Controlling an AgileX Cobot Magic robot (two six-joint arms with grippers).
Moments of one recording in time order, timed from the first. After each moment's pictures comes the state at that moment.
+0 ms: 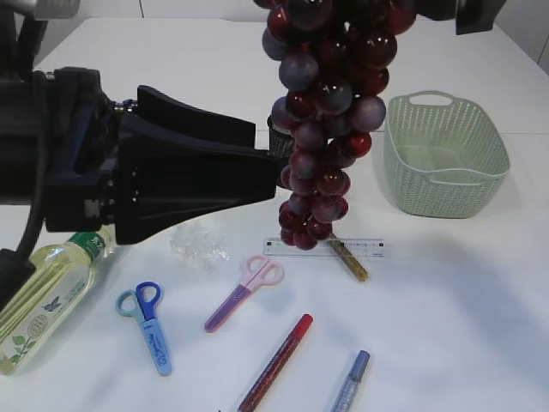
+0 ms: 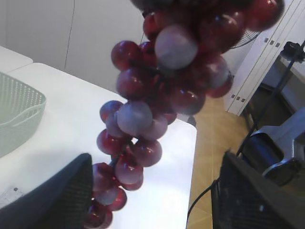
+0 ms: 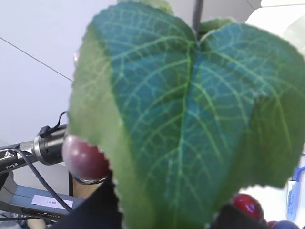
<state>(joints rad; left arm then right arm) -0.48 1.34 -0.76 -1.76 0.93 1.74 0.29 1.25 -1.16 1.33 0.99 -0.65</state>
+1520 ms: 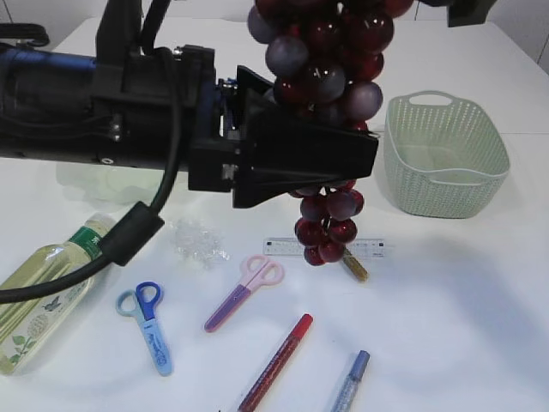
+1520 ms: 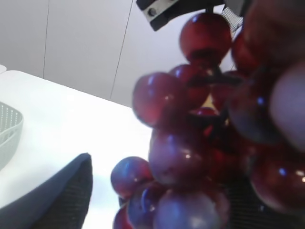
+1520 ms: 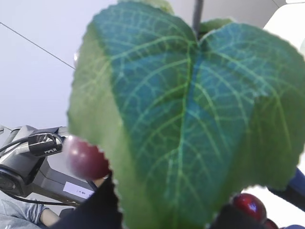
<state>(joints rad) -0.59 1.54 -0.96 -1.77 0.90 1.77 0.29 1.25 -1.16 1.40 1.03 -0.67</state>
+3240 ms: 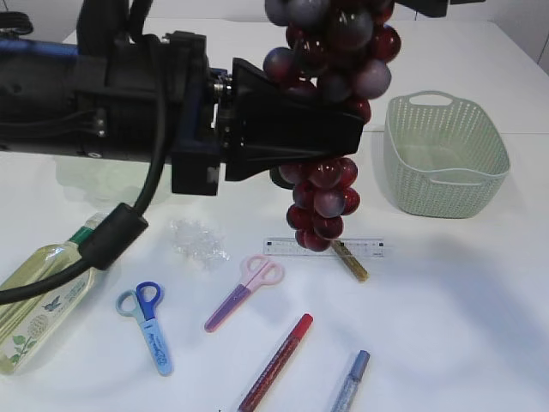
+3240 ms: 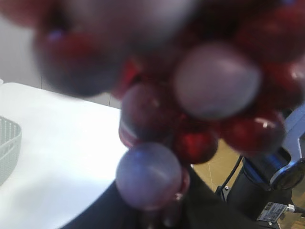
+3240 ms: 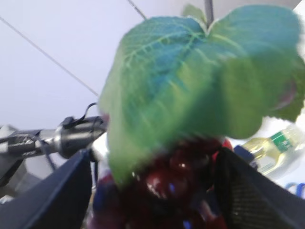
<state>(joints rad) -0.59 1.52 -0.97 -1.76 0.92 1.82 0.29 1.25 -1.16 1.41 0.98 -0.80</state>
